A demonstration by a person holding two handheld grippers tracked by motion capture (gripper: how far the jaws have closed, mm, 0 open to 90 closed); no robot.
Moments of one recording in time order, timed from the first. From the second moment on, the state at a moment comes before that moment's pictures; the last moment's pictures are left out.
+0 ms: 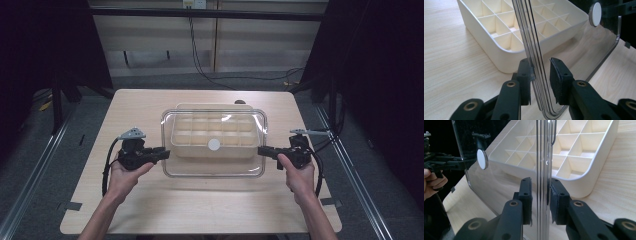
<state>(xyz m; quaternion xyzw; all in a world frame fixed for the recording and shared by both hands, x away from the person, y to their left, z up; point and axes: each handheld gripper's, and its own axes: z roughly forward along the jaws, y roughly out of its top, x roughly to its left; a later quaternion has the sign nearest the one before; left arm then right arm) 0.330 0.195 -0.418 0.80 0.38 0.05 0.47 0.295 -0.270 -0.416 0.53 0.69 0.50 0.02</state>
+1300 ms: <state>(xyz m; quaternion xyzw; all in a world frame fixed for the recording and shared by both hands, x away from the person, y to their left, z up) 0.301 0.195 -0.432 0.81 0.38 0.03 0.44 0.257 -0.267 -0.431 0.53 0.69 0.49 0.00</state>
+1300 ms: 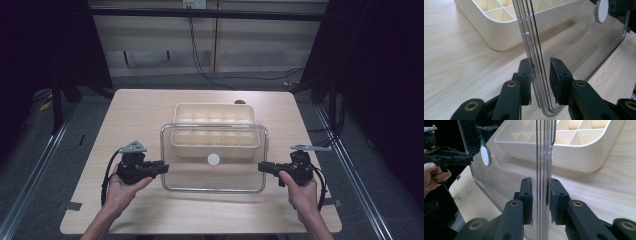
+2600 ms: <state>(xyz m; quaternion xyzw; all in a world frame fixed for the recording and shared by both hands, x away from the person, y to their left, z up) 0.258 0.199 -0.440 0.83 0.37 0.01 0.41 0.215 -0.265 -0.445 0.54 0.70 0.47 -0.02</state>
